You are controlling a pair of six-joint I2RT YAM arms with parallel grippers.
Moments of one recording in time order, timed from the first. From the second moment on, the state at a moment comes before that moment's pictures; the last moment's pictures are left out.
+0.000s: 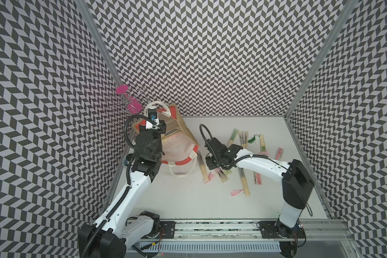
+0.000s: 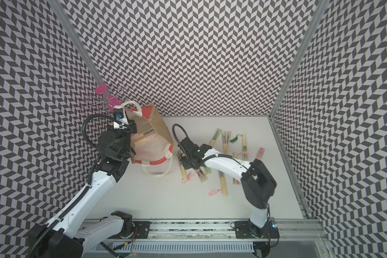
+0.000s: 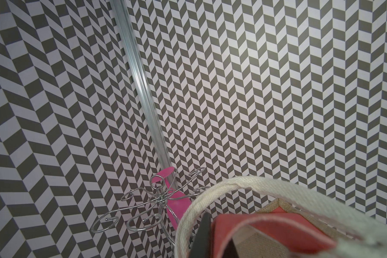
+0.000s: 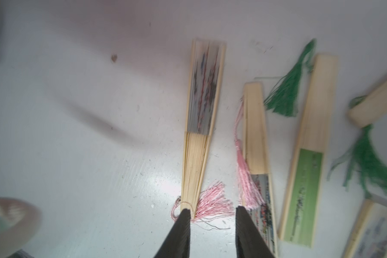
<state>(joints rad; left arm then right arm) -0.28 1.06 0.91 0.44 -0.45 0.34 0.85 1.72 1.37 -0.64 0.09 0.42</state>
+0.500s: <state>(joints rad) -0.29 1.17 0.93 0.35 -0.37 0.31 1.01 1.30 1.05 -0.02 0.06 0.29</state>
